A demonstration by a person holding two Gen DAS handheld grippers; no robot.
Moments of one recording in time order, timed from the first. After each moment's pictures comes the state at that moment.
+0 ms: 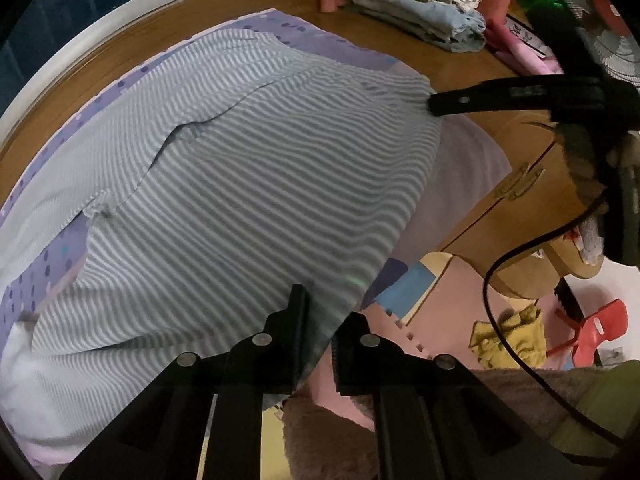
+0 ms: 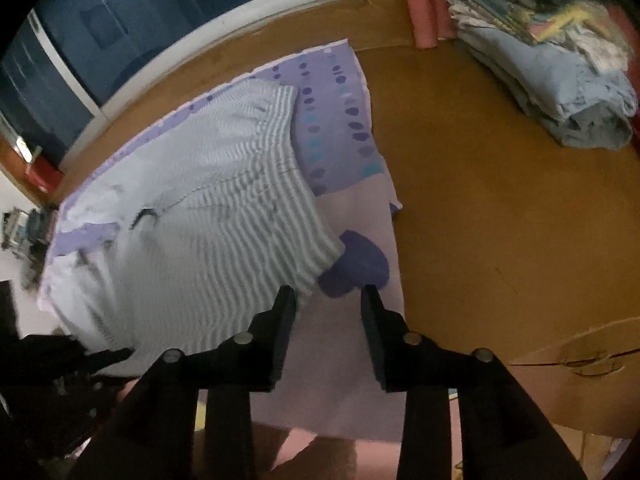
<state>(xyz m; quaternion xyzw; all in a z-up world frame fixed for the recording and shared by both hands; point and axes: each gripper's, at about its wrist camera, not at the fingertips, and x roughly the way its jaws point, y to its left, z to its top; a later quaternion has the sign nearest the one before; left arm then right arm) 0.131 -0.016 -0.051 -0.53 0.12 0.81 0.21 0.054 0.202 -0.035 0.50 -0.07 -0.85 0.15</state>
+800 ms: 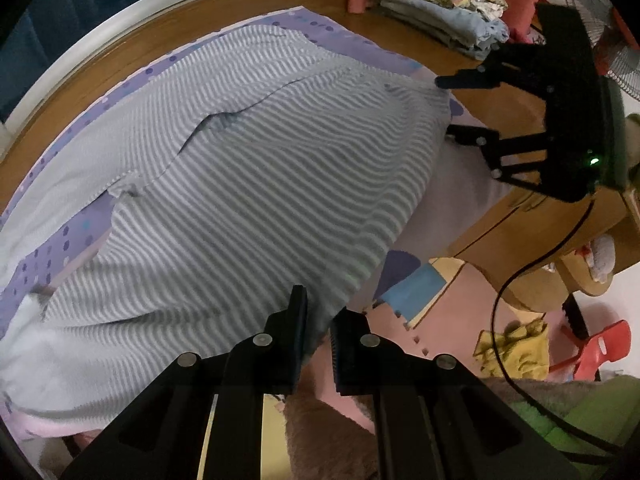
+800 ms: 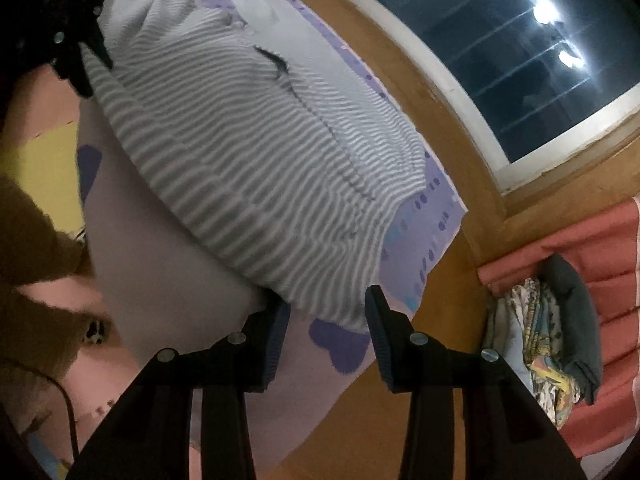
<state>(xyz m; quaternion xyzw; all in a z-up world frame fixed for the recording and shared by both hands) 0.139 -0.019 -0.050 -0.54 0.11 0.82 0.16 0.102 0.124 -0.063 0.27 0.50 -0.78 0.27</state>
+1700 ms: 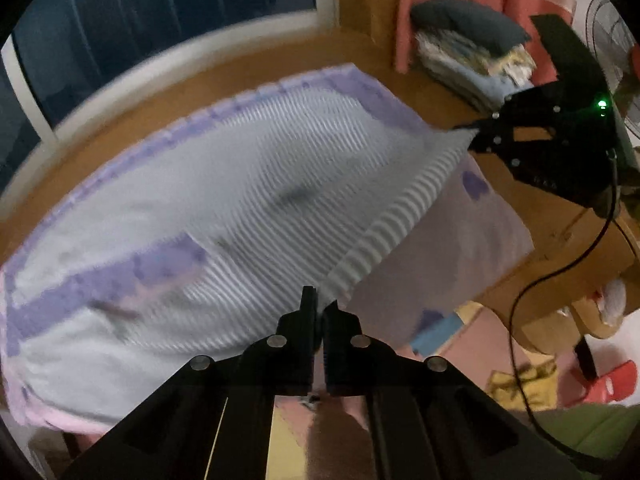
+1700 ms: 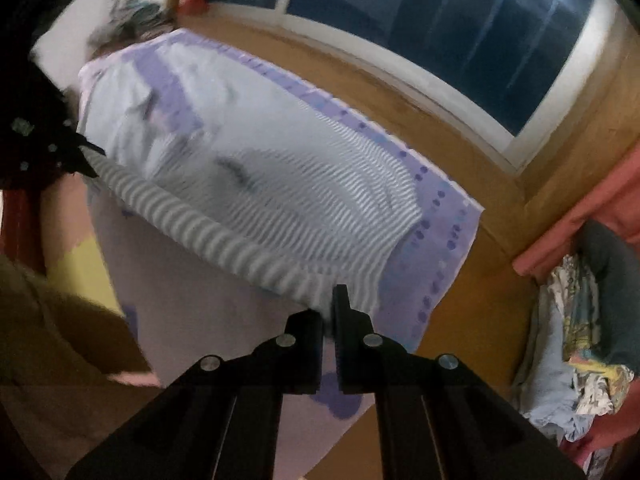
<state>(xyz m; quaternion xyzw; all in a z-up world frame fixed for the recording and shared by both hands) 0.124 -0.059 0.030 -0.48 0.10 0.87 0.10 0.042 0.108 0.021 0.35 0.30 -0.82 0.33</state>
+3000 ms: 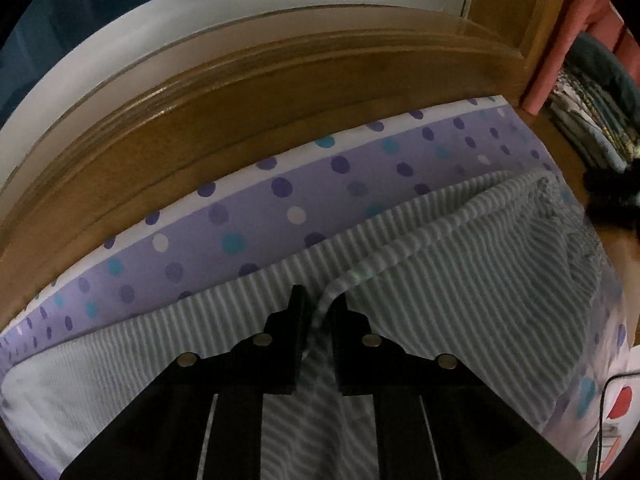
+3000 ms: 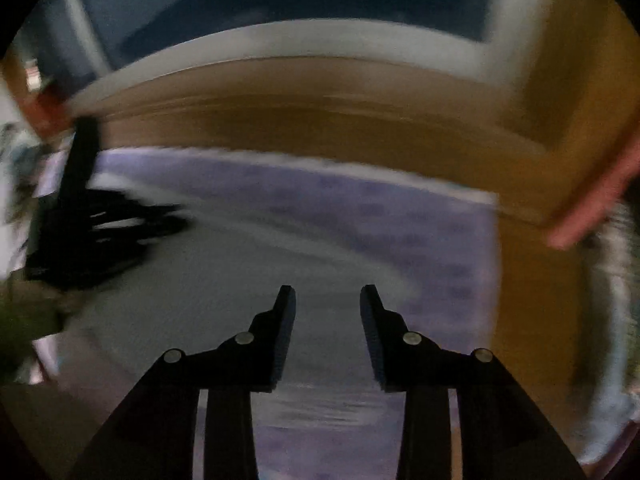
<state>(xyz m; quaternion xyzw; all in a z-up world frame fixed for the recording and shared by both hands) -0.165 -0.139 -0.058 -0.53 0.08 0.84 0.12 -0.154 0.045 0.006 0.51 0.09 -0.82 0.23</state>
